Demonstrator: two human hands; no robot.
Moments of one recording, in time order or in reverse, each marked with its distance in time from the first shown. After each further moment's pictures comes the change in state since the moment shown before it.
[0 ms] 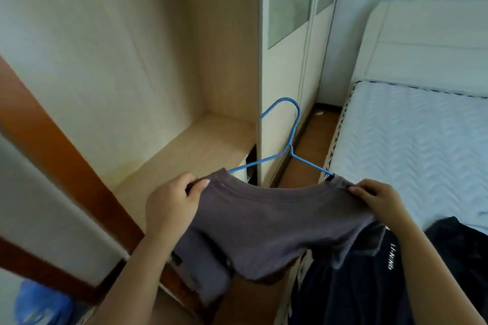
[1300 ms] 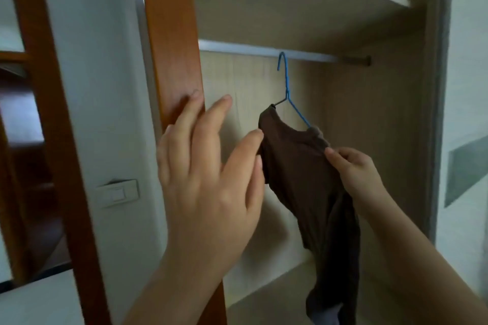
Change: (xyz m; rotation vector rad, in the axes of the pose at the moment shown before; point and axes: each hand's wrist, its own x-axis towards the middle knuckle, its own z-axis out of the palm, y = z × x) left_hand 0.156 0.018 -0.217 0.545 1.061 0.474; right_hand 0.146 -0.463 0.141 0.728 -0.201 -0.597
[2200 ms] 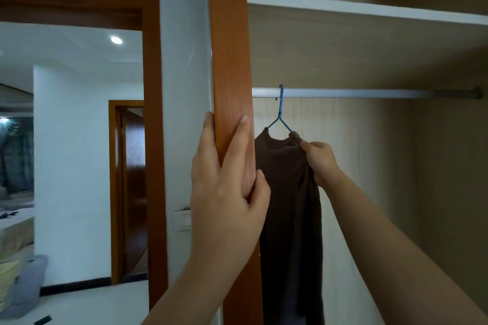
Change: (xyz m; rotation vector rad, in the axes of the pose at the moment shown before) left_hand 0.028 -0.029 0.003 -0.036 -0.060 -0.259; right_hand 0.106 -0.054 0.151 0.249 -0.273 0.079
